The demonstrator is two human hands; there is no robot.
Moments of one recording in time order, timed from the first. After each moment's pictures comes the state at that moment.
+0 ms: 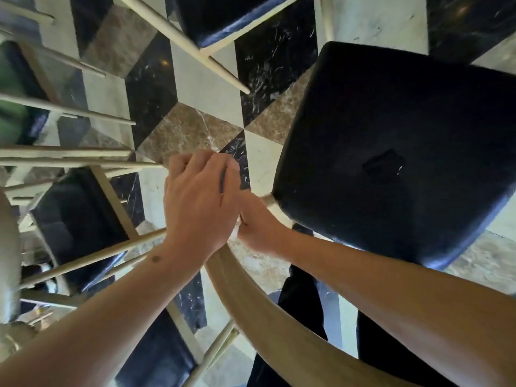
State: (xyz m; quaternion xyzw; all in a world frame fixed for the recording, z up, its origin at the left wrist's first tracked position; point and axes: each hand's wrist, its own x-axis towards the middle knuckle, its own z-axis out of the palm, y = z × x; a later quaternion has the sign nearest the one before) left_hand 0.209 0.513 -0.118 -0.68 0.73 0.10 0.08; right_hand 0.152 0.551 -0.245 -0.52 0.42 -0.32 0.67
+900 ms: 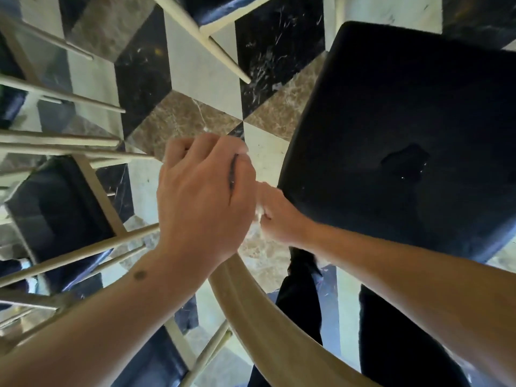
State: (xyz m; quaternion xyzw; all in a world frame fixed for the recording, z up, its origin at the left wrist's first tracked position) left_hand 0.212 0.509 -0.121 -0.66 0.74 0.12 0.03; right_hand 0.142 0.550 -0.294 -0.56 0.41 -0.35 0.63
